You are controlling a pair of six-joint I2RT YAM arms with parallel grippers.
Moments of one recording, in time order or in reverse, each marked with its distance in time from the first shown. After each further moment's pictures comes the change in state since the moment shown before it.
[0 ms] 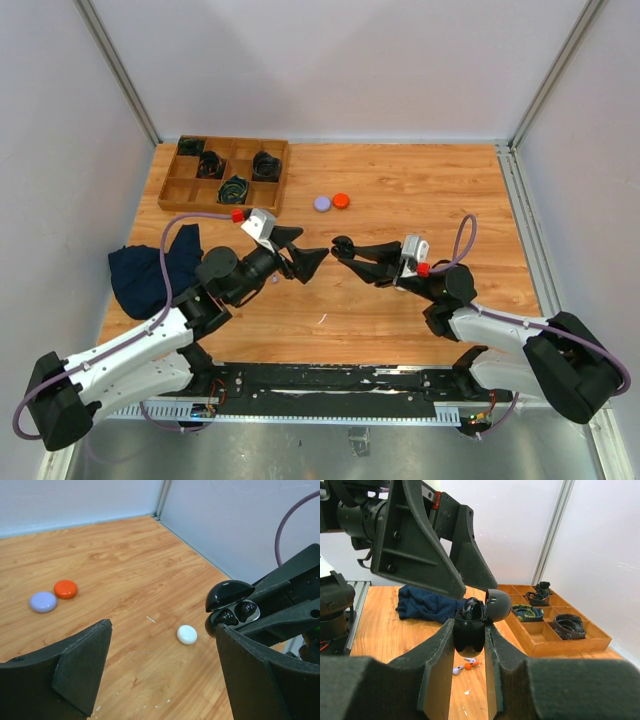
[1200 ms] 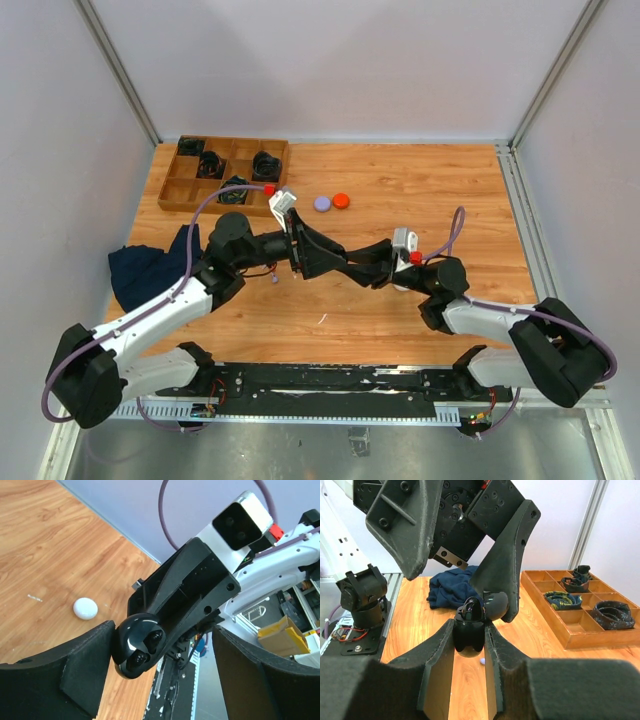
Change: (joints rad) left arm 0.180 0.239 0.158 0.020 0.697 -0.367; right arm -0.025 0.097 0.035 0.013 -0.124 0.124
